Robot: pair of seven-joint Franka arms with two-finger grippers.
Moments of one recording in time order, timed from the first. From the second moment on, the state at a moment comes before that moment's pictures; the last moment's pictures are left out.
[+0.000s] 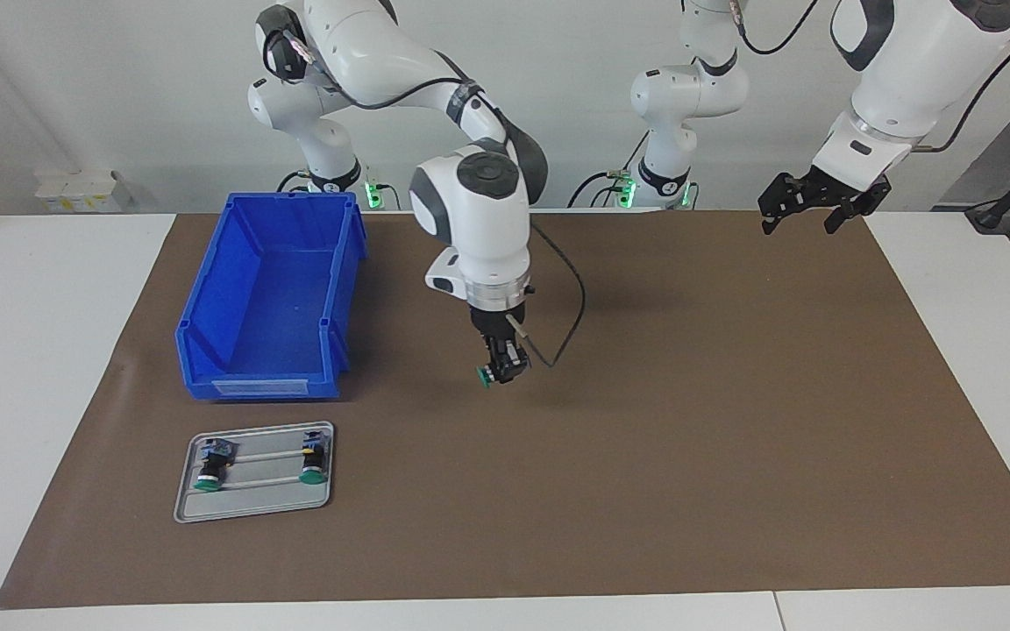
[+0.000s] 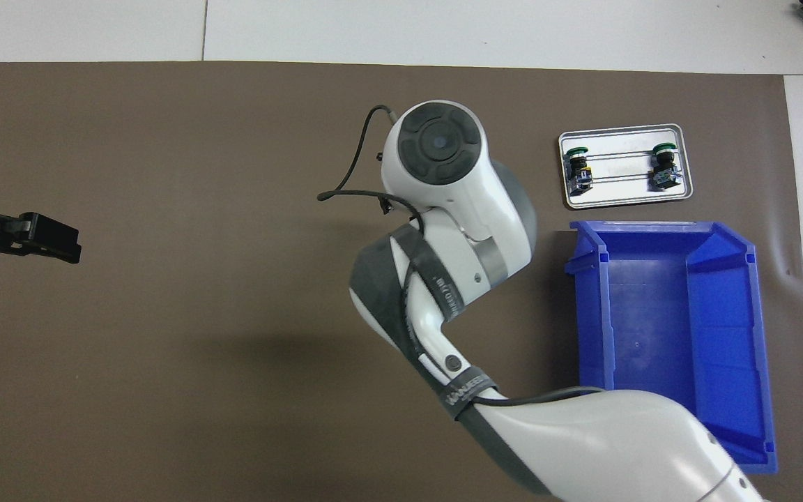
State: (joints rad) left arm 0.02 -0.02 -0.09 -1.60 0.00 1.48 0.00; right arm 0.63 0.58 -0.05 -1.32 -0.04 2.03 1.87
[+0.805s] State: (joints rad) left arm 0.02 -0.02 -0.09 -1.60 0.00 1.48 0.00; right arm 0.76 0.69 -0.05 -1.31 -0.08 2.18 2.21
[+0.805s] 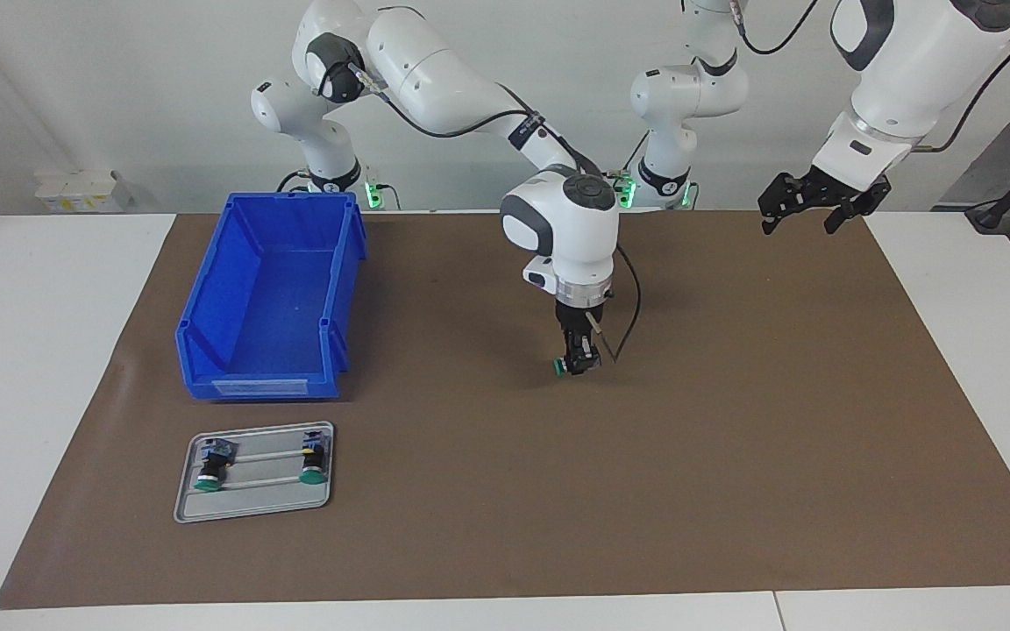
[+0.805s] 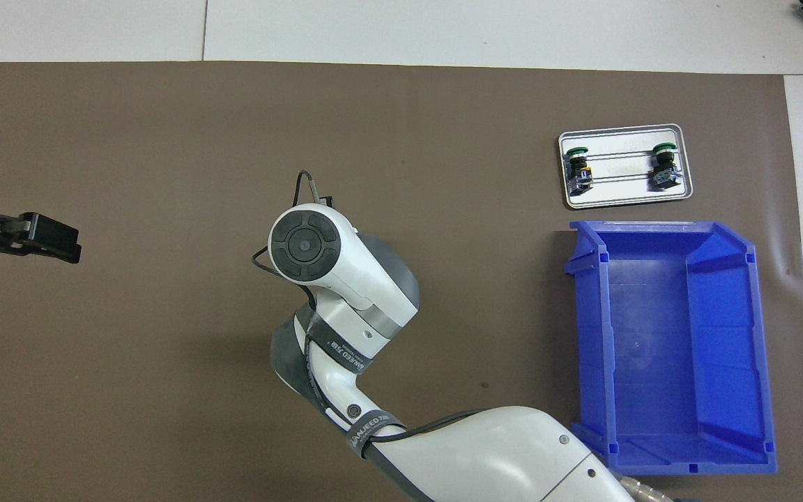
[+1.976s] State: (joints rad) left arm 0.02 -0.02 -0.09 -1.60 0.00 1.48 0.00; right arm 0.81 0.74 -0.05 -1.34 -0.11 2.26 2.31
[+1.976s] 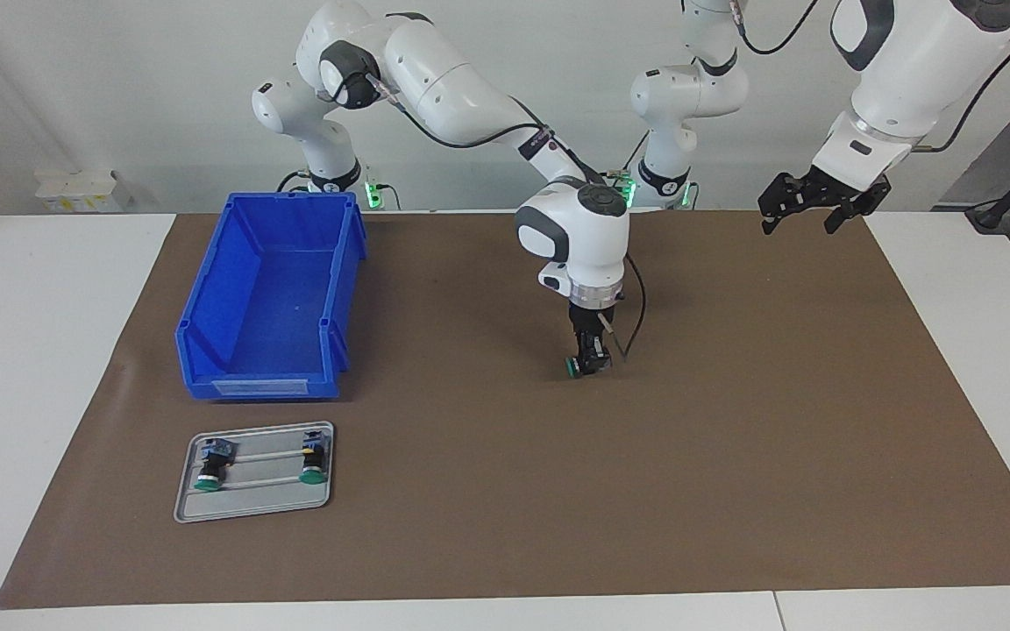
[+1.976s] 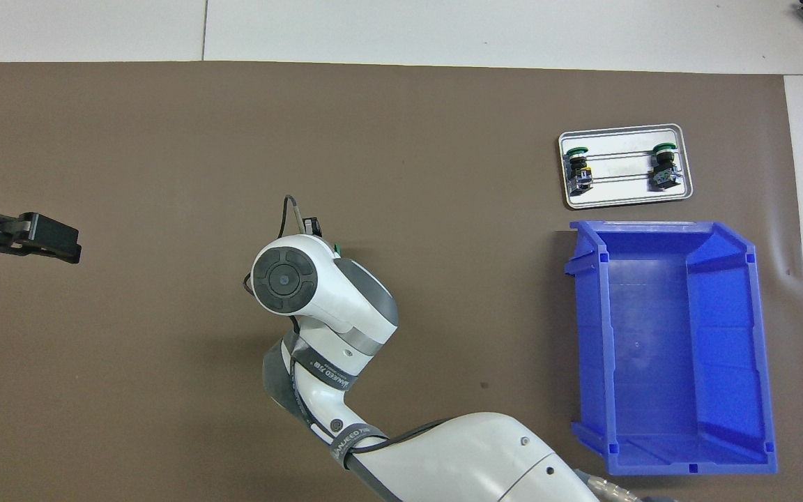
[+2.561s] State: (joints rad) left arm 0.02 -0.02 -0.09 -1.60 0.00 1.48 0.00; right arm 0.73 0.62 -0.06 -1.36 -0.12 2.27 2.10
